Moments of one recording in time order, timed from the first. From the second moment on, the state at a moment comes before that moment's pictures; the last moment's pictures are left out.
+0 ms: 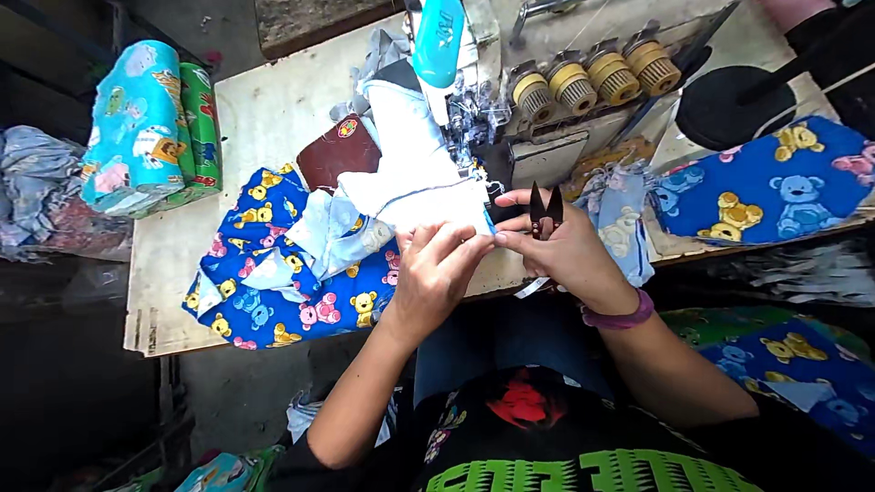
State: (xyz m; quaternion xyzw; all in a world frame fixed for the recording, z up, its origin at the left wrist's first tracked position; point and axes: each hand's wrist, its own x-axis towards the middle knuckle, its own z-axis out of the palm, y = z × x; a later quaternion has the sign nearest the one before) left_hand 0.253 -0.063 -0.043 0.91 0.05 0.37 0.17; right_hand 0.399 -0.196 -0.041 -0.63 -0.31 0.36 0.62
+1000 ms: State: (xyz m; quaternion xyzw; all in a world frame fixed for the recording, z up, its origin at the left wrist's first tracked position) left_hand 0.283 0.022 -0.034 0.92 -0.04 0.32 0.21; right_hand 0.398 -0.166 -0.030 -0.75 -0.56 -0.07 0.33
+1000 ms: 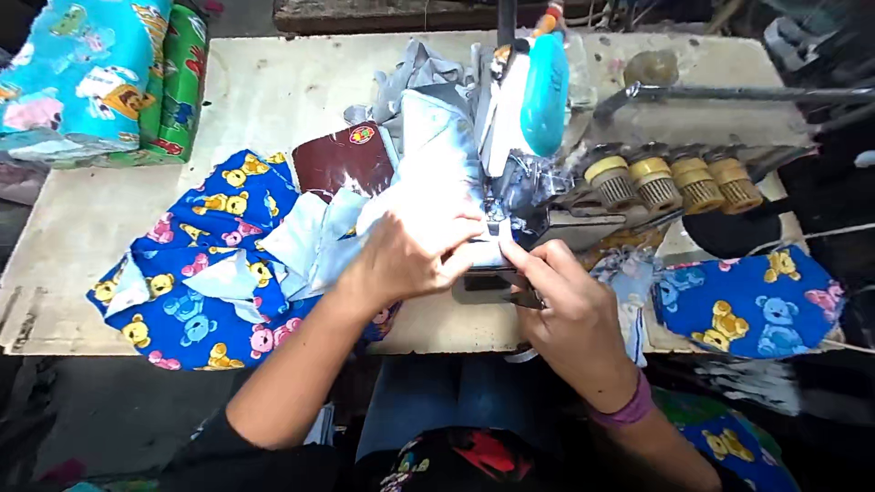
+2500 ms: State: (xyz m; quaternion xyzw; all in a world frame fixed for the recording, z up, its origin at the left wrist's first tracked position) left_hand 0.117 -0.042 0.074 0.93 0.14 0.30 0.12; right_hand 0.360 -0.229 0.098 -0.64 -0.54 -0.02 0.55
